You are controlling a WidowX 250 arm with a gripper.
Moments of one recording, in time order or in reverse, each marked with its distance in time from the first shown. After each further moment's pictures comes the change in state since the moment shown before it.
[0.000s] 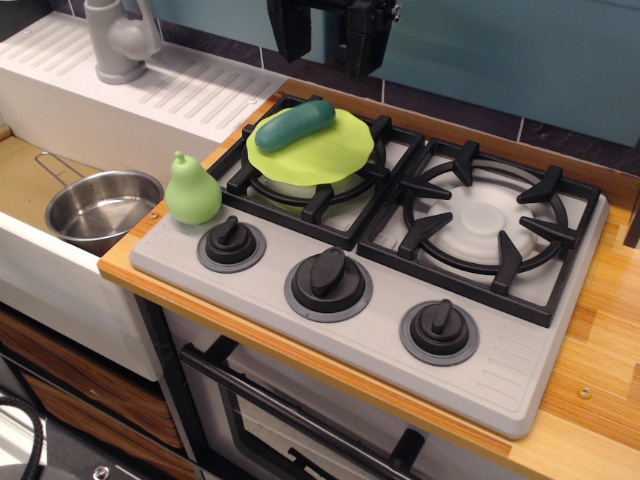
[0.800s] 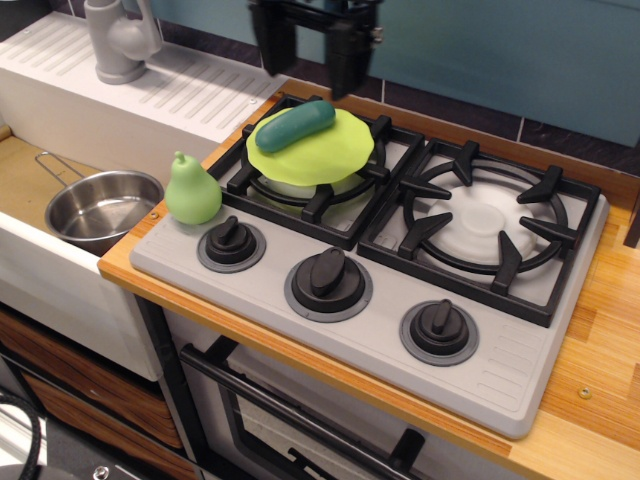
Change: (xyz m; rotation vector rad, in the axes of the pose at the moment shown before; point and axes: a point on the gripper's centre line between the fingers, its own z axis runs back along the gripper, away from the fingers) arm -0.030 0.014 0.006 0.047 -0.075 -0.032
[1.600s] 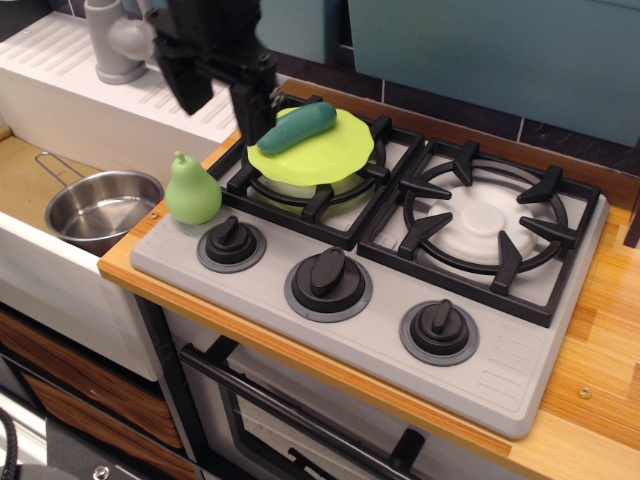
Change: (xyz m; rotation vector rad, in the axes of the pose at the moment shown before) arm -0.038 0.036 -0.028 0.075 -0.148 0.019
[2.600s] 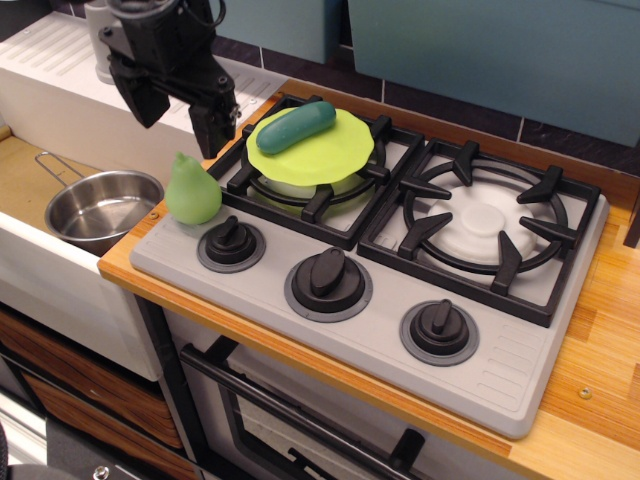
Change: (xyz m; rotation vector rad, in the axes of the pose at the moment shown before) arm -0.017 0.023 -0.006 0.077 -0.033 0.076
